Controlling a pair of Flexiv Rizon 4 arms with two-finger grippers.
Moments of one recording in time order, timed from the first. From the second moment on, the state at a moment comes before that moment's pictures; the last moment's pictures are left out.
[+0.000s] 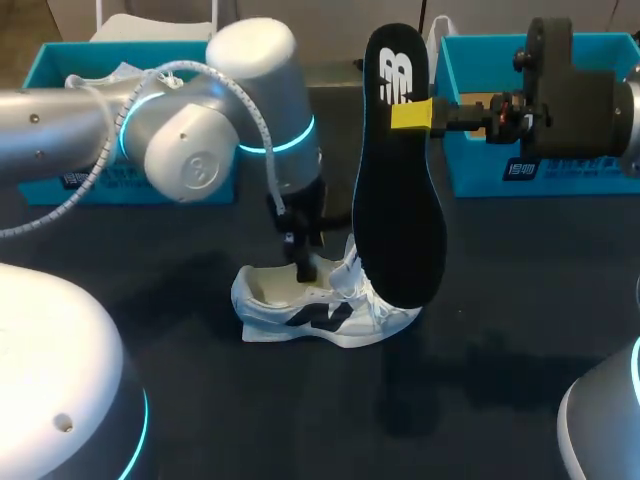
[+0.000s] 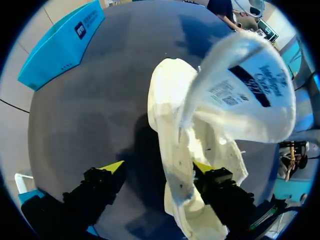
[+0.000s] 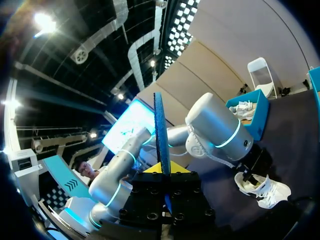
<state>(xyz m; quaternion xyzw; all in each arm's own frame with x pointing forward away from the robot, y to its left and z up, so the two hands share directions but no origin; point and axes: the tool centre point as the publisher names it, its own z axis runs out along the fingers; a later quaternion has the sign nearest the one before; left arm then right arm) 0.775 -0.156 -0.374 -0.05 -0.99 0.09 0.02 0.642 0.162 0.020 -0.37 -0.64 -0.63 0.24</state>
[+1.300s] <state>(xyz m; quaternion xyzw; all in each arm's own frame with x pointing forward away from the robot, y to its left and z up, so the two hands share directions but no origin) 0.763 -0.149 -0.350 -0.31 -0.93 0.09 0.15 0.642 0.162 0.020 -0.37 -0.64 -0.63 0.24</state>
